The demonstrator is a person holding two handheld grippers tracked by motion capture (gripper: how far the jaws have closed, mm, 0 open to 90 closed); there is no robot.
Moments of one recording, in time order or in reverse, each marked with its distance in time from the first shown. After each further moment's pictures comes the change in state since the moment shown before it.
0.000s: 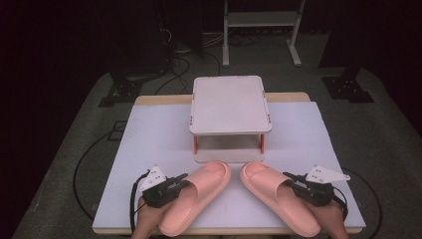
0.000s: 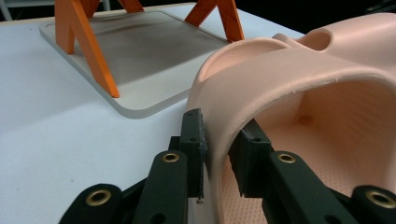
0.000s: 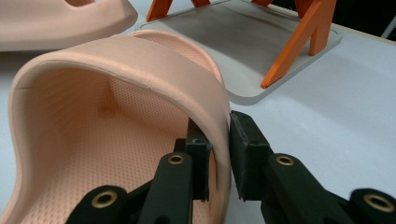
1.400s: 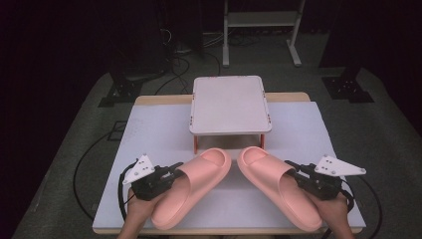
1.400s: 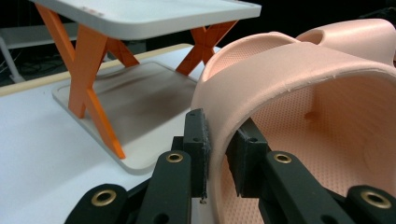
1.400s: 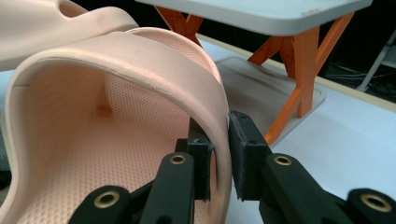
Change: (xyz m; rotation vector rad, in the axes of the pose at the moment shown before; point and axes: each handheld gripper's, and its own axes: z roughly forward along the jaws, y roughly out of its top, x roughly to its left) left arm -0.005 0.056 -0.032 -0.094 -0.037 0.055; right arm 0.011 0.052 -0.028 -0.130 -0.001 0.011
